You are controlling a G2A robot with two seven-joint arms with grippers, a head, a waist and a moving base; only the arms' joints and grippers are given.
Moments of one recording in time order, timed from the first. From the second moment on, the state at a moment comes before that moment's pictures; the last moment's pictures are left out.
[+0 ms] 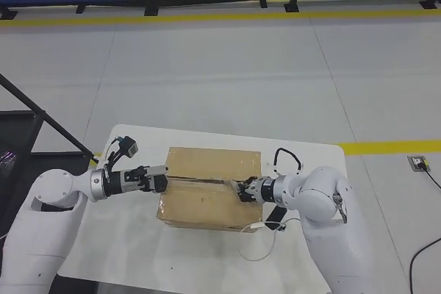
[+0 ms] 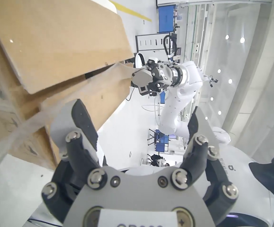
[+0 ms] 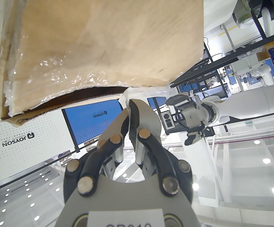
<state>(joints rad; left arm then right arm) 0.69 -1.01 -1.32 -1.18 -0.37 -0.18 -1.32 -0.80 -1.51 1.32 -1.60 2.27 0.44 -1.30</state>
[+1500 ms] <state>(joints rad) 0.60 -1.05 -1.17 -0.99 -0.41 -0.31 -1.19 -0.76 -1.45 1.27 -1.57 2.29 0.42 -1.22</state>
